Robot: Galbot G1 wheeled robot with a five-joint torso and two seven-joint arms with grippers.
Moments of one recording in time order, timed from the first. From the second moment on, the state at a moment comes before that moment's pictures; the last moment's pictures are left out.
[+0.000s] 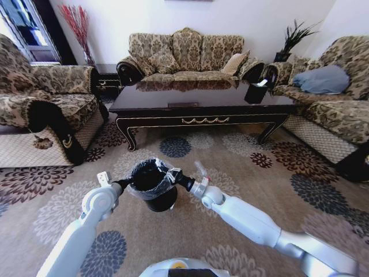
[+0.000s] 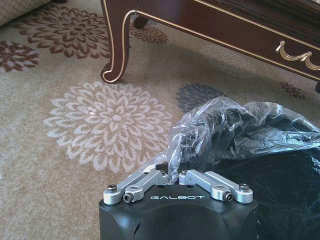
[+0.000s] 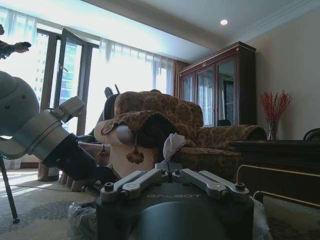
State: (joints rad) left arm 1.14 -1.01 -0.47 -2.05 -1.25 0.67 -0.67; right arm -0.58 0.98 -0.51 1.57 0.71 0.45 -0.31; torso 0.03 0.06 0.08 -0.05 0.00
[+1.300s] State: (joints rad) left arm 1.16 -0.91 -0.66 -2.04 -1.31 0.66 -0.67; right arm -0.59 0.96 -0.38 1.49 0.68 0.33 -0.04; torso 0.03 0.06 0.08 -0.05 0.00
